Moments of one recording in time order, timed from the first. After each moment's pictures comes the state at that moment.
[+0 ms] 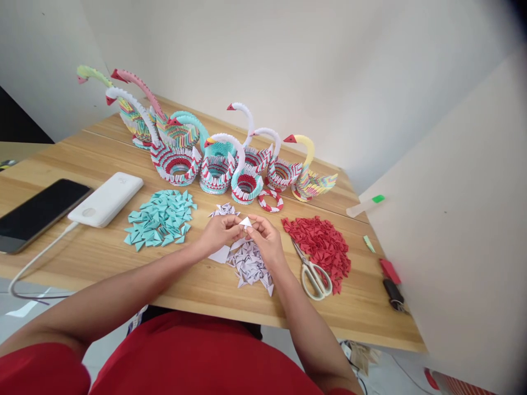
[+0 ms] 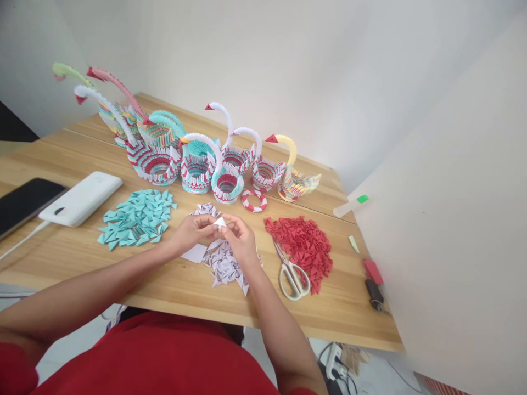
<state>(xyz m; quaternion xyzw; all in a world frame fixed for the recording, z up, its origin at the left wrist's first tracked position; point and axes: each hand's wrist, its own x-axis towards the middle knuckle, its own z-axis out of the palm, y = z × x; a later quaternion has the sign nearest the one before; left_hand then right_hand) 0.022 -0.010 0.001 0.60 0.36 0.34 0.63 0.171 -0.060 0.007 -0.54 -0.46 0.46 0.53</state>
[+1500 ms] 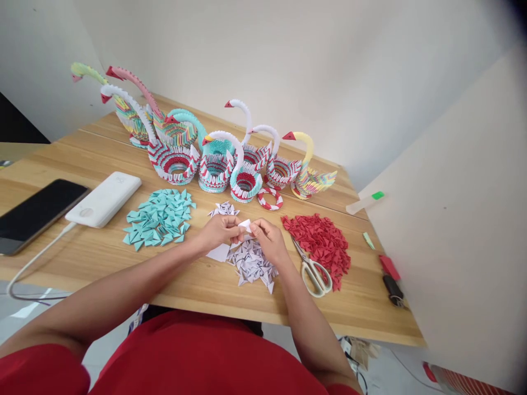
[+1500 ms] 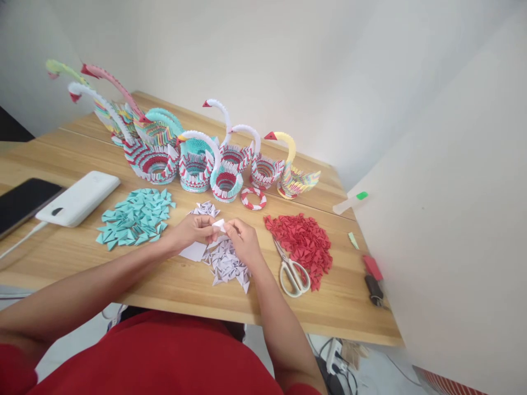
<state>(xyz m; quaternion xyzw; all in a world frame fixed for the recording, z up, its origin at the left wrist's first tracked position) 0.018 -0.010 0.012 0.55 0.34 0.27 0.71 0.189 -0.063 0.016 -0.58 -0.62 0.34 0.40</state>
